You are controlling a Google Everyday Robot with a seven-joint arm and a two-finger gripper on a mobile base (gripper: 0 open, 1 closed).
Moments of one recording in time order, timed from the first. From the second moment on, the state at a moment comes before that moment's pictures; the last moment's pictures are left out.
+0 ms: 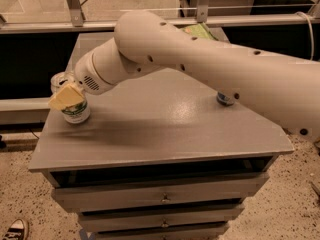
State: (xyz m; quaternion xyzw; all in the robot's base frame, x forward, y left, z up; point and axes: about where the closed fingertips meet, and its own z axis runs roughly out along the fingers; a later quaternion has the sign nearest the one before) arm 0.541 0.212 0.897 -0.55 0.68 0.29 0.38
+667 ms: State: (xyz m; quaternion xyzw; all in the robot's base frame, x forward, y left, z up) arm 0.595 0.139 0.946 -0.54 0.70 0.20 0.42
